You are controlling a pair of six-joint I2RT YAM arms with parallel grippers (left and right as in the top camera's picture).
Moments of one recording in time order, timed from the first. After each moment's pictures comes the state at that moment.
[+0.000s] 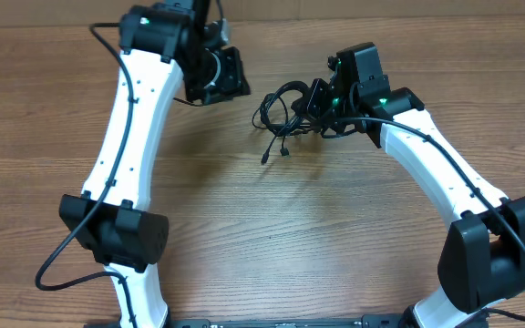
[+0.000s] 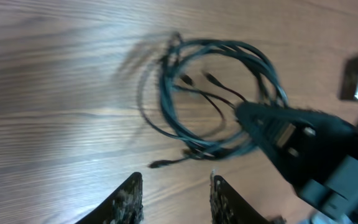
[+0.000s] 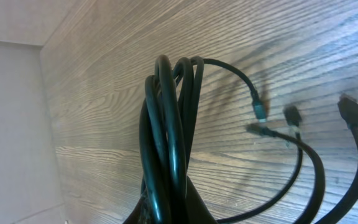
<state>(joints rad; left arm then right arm) -0.27 2.04 2.25 -1.44 0.39 -0.41 0.33 1.78 1.40 -0.52 -0.43 0.79</state>
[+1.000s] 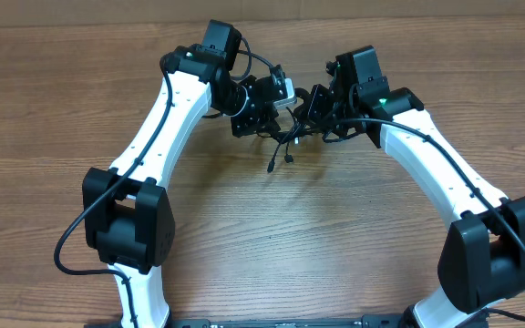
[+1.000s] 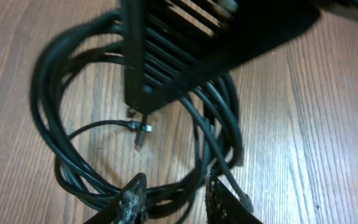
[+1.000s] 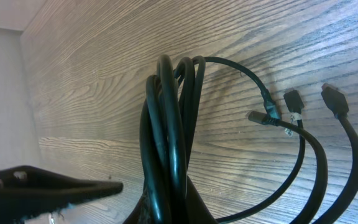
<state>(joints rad) -0.32 2.04 1.83 -1.09 0.65 1.00 0.33 1.78 1.40 -0.57 -0.42 0.73</state>
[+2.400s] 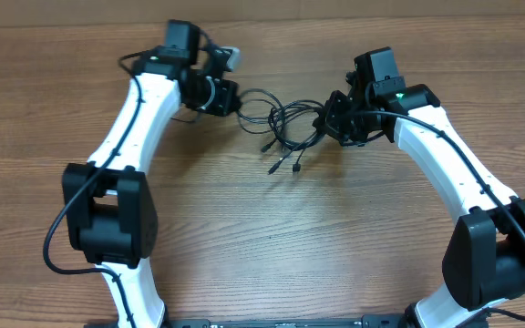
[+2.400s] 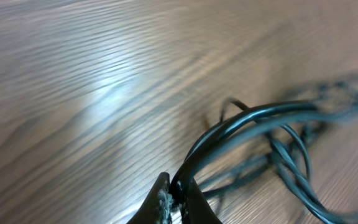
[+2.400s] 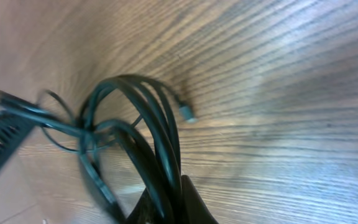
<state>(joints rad) -0.15 2.04 1.73 -0.87 0.50 0.04 0.25 1.78 1.40 -0.74 -0.41 0.71</state>
